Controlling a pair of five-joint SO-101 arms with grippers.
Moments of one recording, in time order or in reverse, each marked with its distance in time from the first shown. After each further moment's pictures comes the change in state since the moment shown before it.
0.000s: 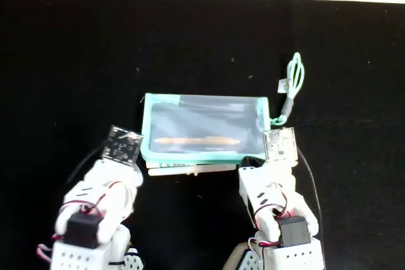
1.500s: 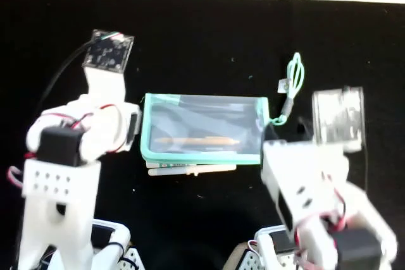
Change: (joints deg) left arm 0.1 60.0 -59.1 7.1 5.7; right arm -0.1 42.5 -75.0 25.9 0.0
